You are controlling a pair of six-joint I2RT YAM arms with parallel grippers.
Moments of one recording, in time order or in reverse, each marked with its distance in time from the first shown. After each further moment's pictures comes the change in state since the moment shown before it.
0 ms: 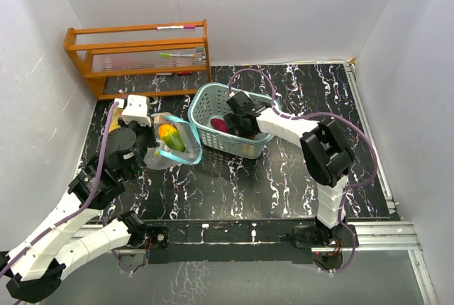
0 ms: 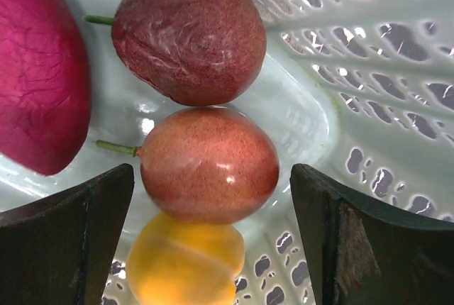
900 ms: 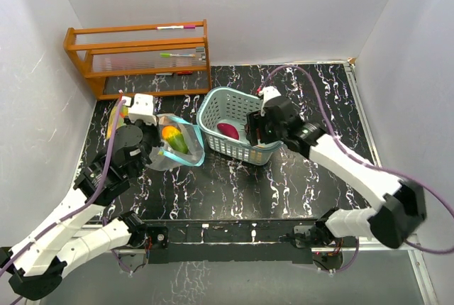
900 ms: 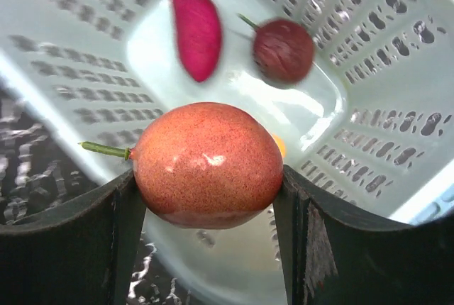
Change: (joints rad) left arm 0.000 0.030 -0.008 0.008 0.017 -0.009; right arm 0.000 -0.576 -0.296 0.013 -0.139 0.020
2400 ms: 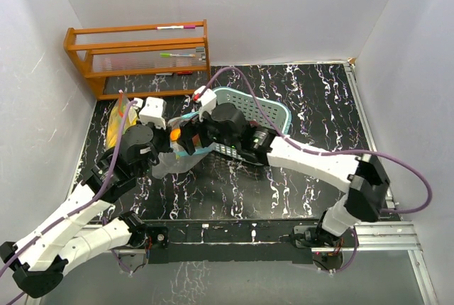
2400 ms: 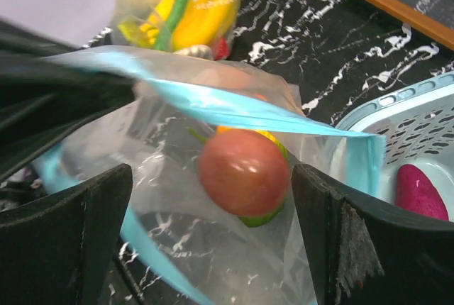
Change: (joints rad) left arm 0.000 0.033 -0.039 -0.040 0.159 -0.119; right arm 0.369 0.235 0.209 0.475 -0.060 -0.028
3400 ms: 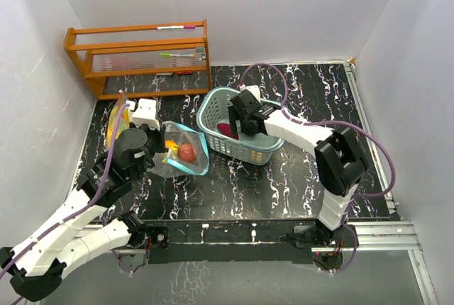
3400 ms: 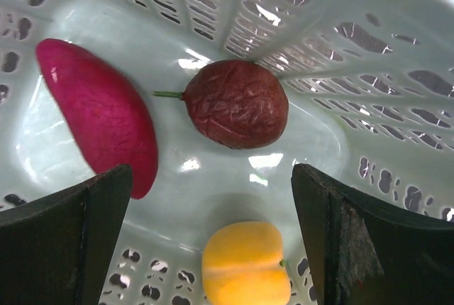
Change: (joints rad) left arm 0.000 -0.040 -0.010 0.010 -0.067 0.013; right arm -0.356 0.205 0.026 -0.464 0.282 0.213
